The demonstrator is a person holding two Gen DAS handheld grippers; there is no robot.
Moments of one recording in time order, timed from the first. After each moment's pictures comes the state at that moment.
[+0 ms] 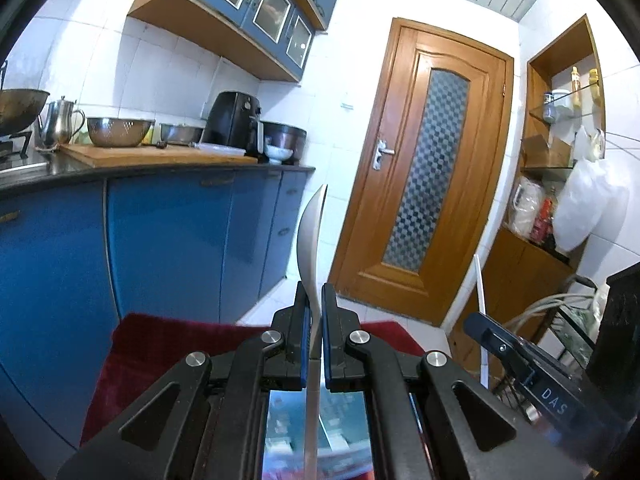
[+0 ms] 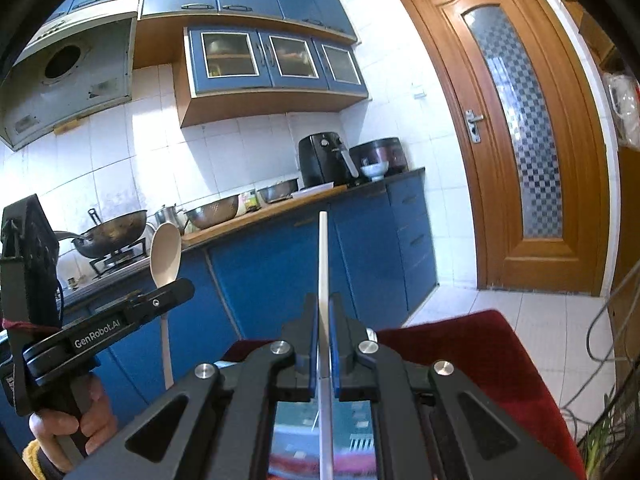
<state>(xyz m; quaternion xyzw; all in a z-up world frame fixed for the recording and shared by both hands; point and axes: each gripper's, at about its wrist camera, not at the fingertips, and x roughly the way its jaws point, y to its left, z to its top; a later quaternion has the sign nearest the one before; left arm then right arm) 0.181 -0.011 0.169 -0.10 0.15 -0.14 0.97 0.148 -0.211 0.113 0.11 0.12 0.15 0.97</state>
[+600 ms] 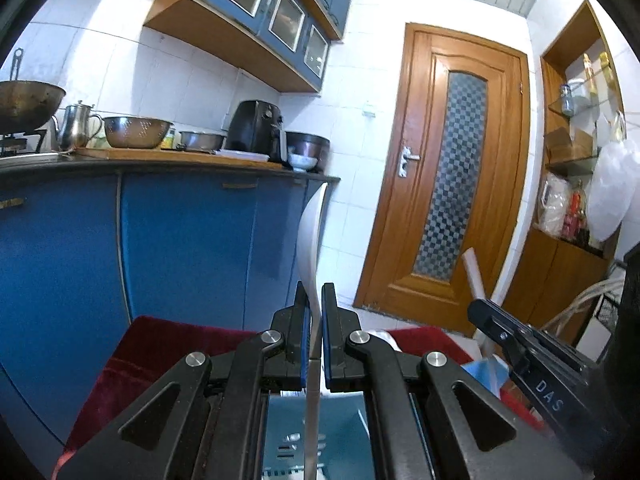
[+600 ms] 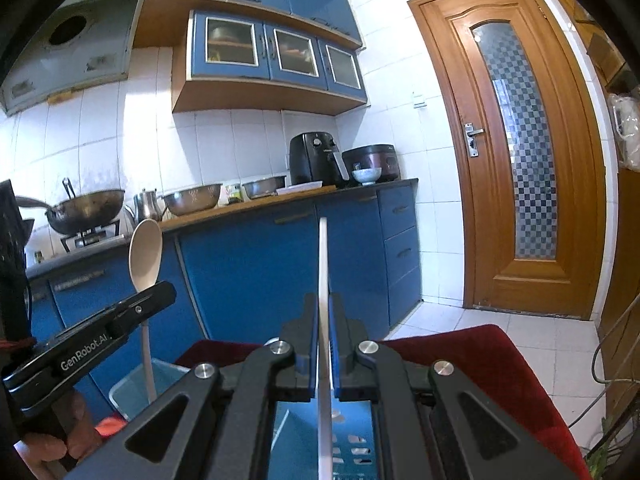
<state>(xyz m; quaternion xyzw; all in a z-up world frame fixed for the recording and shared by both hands) 0.211 -0.019 0.102 -0.08 0.13 -0.10 0.98 0.188 -0.194 0.064 0.06 0.11 0.13 0.98</state>
